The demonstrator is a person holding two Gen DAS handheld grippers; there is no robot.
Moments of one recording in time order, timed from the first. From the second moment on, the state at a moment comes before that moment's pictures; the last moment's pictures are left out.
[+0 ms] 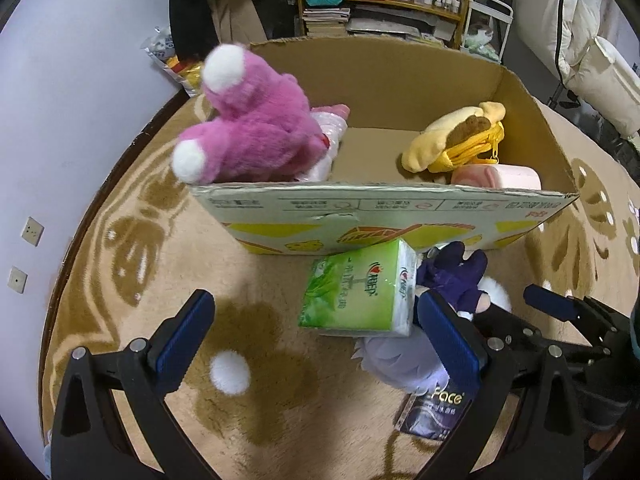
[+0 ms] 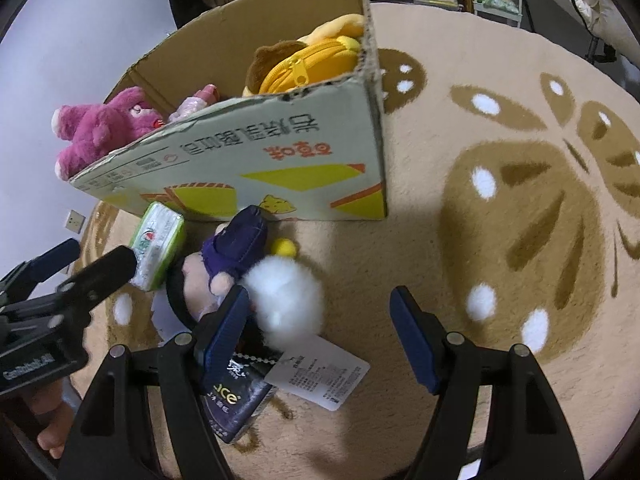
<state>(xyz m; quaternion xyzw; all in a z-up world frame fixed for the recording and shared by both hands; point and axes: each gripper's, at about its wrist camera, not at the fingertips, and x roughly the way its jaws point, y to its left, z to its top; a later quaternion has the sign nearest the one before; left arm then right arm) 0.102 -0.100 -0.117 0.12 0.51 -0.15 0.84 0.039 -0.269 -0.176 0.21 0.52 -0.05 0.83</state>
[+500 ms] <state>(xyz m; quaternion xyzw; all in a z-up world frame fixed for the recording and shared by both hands) 0.114 -0.107 -0.144 0.10 0.54 -0.16 0.82 0.051 -0.257 -0.190 0.23 0.53 -0.02 0.81</state>
